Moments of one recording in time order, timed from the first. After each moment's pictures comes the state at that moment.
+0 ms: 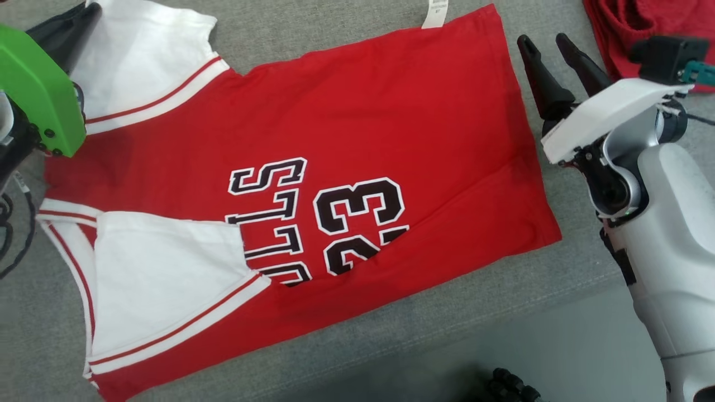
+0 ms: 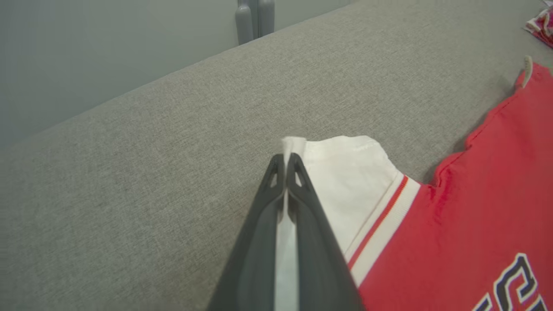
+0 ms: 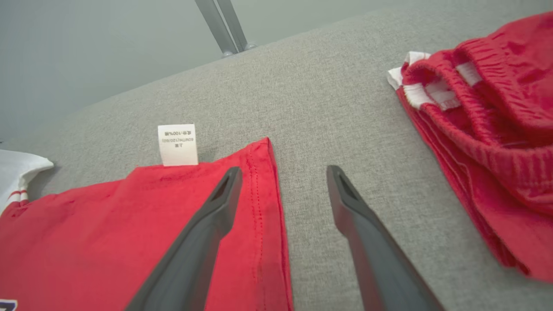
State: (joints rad) left arm -0.92 0.69 -0.49 0.17 -0.79 -0.13 0.49; right arm -0.70 -0.23 0.20 0.36 0.64 0.13 0.08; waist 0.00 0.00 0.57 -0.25
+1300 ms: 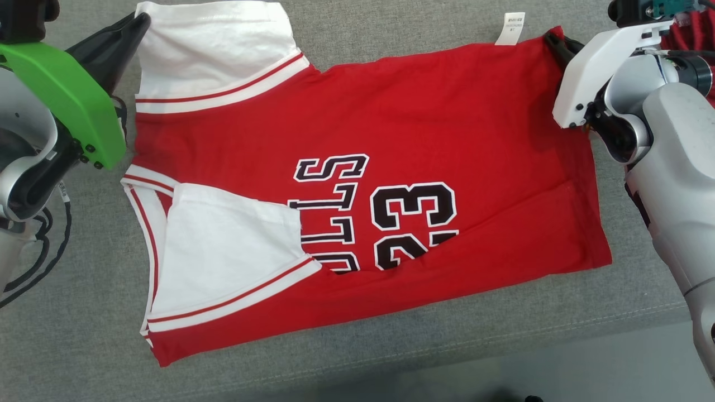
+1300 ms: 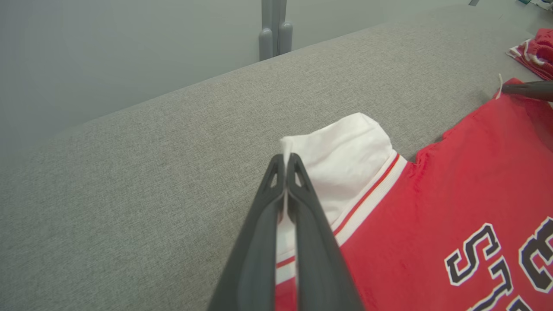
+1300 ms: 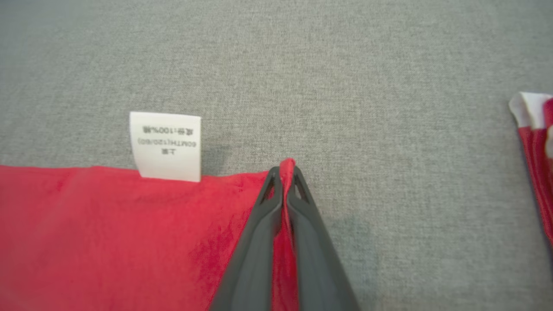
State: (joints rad) left arm -0.92 0.68 -0.60 0.16 -0.87 -0.13 0.35; right arm -1.01 -0.30 0.37 0.78 0.56 0.13 0.25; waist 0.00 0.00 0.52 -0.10
